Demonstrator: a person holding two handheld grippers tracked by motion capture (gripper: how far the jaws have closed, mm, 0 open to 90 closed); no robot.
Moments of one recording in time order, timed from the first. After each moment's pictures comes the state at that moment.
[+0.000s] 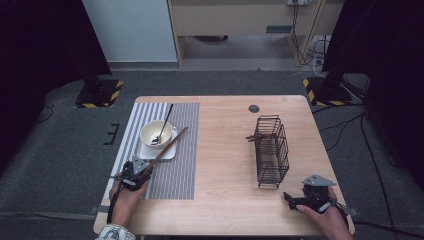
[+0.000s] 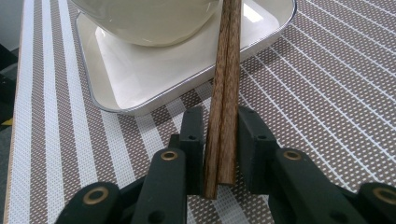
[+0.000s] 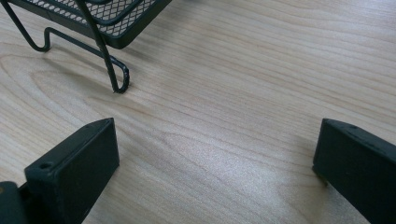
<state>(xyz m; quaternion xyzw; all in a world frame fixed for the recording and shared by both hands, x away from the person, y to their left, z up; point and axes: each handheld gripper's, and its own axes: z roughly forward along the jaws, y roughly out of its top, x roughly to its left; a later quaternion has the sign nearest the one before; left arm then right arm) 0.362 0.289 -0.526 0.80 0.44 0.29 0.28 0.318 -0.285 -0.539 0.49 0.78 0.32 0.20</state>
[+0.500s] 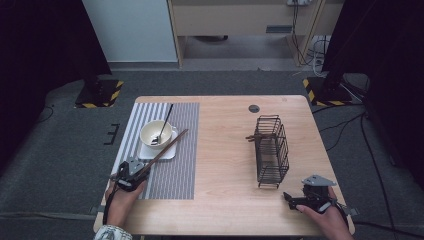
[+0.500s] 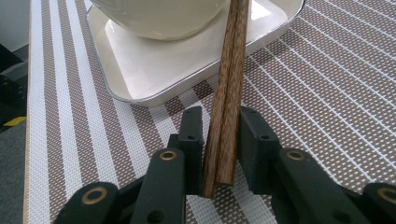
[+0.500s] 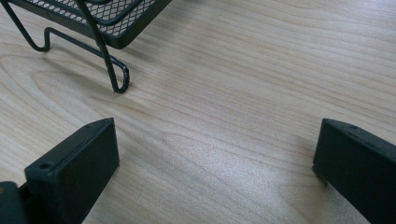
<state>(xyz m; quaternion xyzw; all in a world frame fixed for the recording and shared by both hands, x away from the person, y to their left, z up) 0.359 0.300 -0.524 0.80 0.44 0.29 0.29 0.318 -0.285 -0.539 0.49 0.78 0.32 0.20</state>
